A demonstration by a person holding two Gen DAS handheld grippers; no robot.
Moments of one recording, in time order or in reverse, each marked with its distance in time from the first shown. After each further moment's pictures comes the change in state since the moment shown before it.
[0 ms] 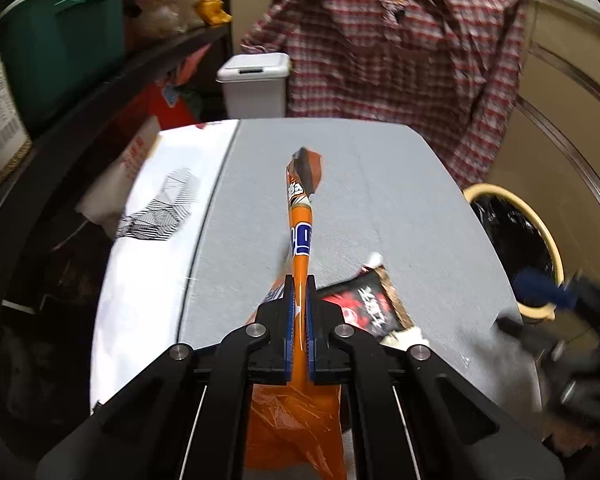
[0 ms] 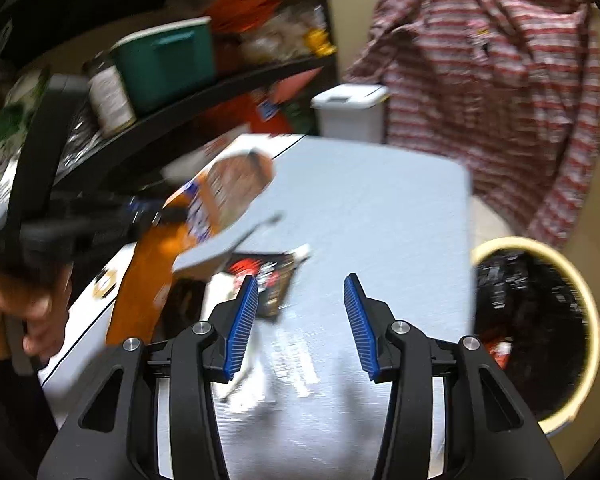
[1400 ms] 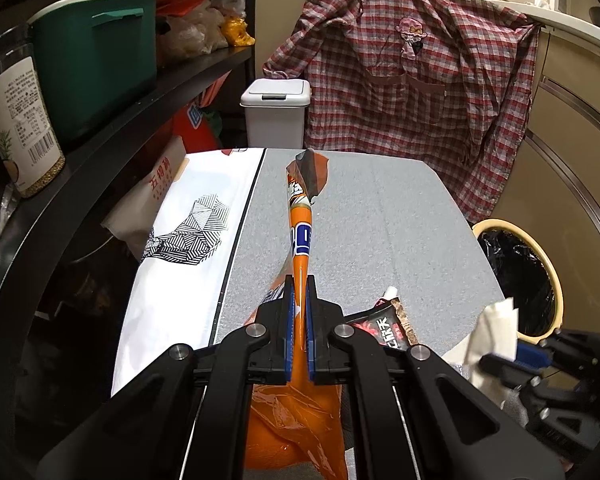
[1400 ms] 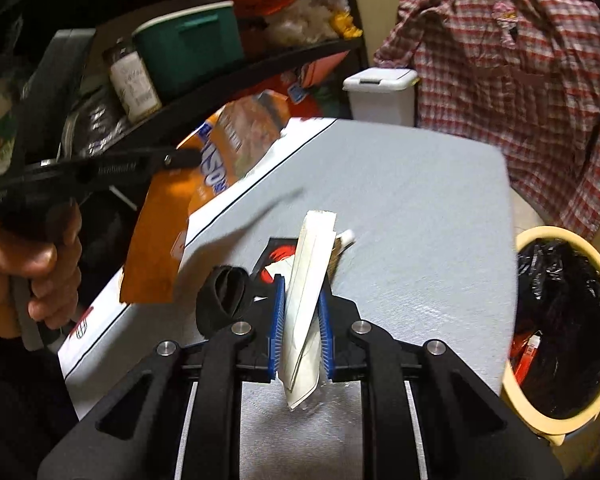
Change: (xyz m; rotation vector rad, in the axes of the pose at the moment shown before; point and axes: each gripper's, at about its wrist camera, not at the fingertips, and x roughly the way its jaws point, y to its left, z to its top) left arm -0.022 0.015 0.015 -0.038 -0.080 0.028; right arm -0.006 -0.001 0.000 0.012 0.002 0.047
